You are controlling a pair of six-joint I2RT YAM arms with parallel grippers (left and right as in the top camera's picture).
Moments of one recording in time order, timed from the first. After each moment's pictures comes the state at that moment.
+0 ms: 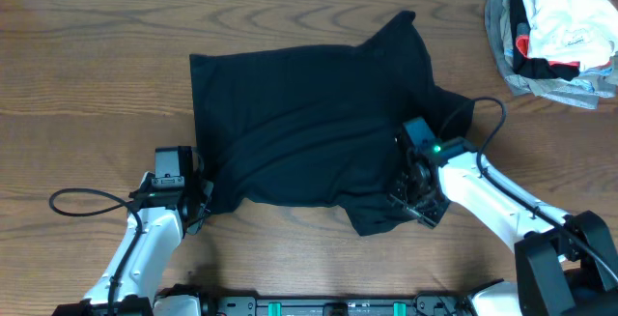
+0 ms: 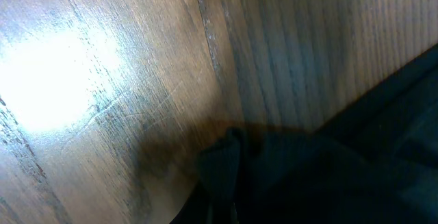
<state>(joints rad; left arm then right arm) 0.06 1.27 0.47 -0.47 -0.05 -1.16 0.41 1.57 0.79 -0.85 -0.12 1.02</state>
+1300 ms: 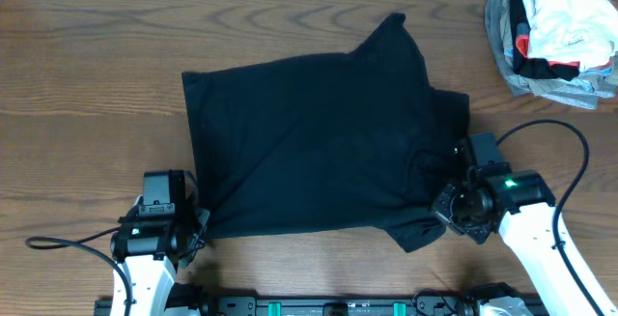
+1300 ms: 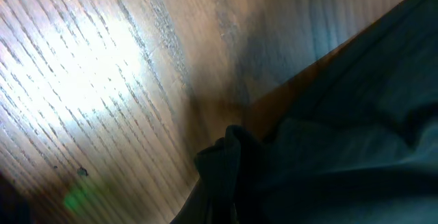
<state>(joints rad) 0.06 0.89 0.49 -0.92 -0.04 -1.10 0.18 1.14 0.74 -1.07 -0.07 0.87</state>
